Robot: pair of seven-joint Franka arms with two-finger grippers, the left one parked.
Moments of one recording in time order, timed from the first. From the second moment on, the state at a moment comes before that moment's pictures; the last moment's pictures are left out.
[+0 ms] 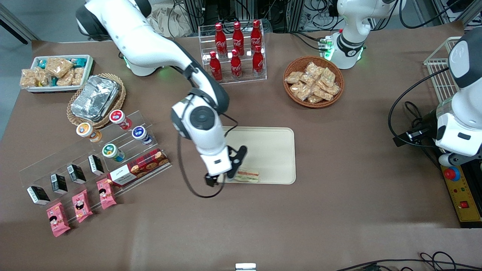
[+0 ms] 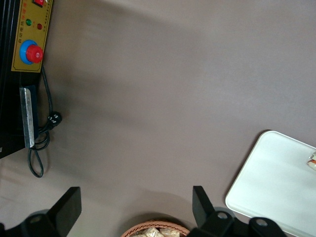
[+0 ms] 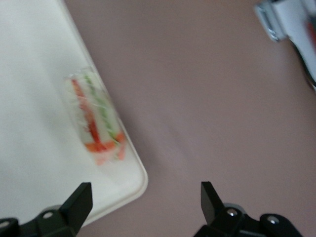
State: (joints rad) arm 0.58 0.65 -0.01 -1.35 -0.10 2.17 -0.39
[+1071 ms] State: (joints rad) arm 0.16 0.34 -0.04 -1.36 0.01 1.75 -0.22
